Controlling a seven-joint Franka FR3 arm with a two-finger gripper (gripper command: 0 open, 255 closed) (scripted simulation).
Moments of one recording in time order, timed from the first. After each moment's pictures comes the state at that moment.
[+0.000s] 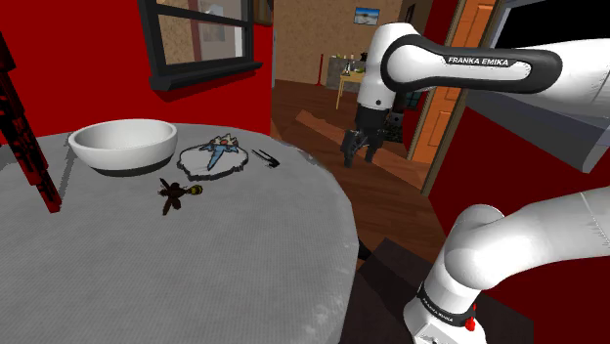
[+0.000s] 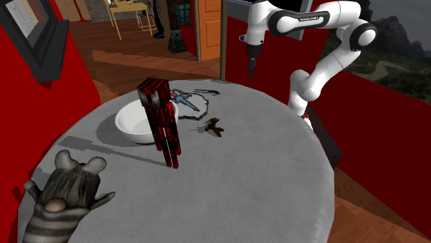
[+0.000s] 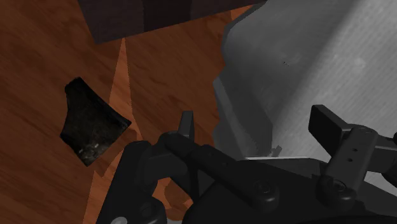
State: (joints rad) arm 0.01 -0.75 -0.01 -2.40 0.07 1.66 0.17
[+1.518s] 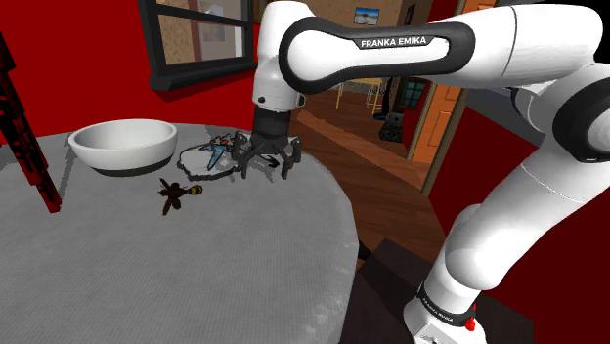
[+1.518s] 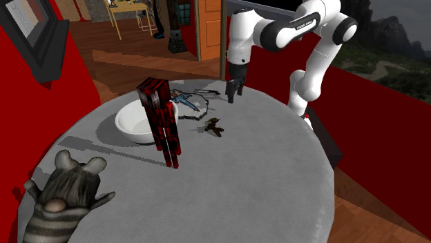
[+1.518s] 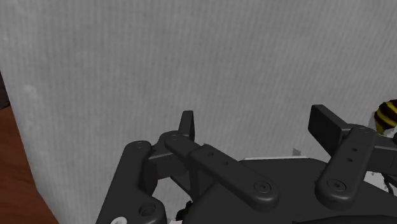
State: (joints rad) arm 0.04 -0.26 0.43 -1.98 0.21 1.82 0.94
